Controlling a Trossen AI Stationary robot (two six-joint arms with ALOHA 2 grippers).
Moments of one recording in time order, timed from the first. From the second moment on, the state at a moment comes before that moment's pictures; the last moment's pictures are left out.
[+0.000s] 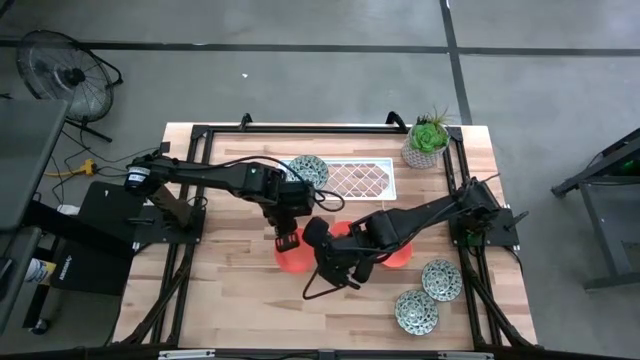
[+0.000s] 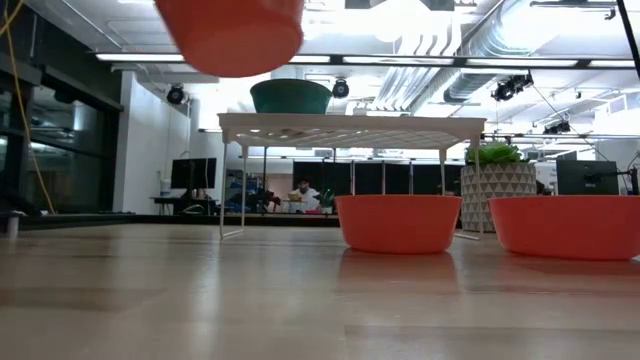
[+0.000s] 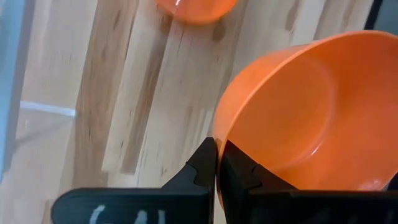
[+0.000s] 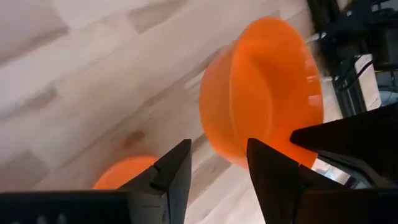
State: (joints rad) left arm -0.08 1.64 1.58 -1.14 0.19 -0.40; right arm 0.37 1.97 2.01 -1.07 0.21 -0.73
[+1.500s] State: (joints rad) left arm -0.08 1.64 1.58 -0.95 0.19 -0.26; right arm 0.40 1.92 2.01 -1.08 0.22 -0.93
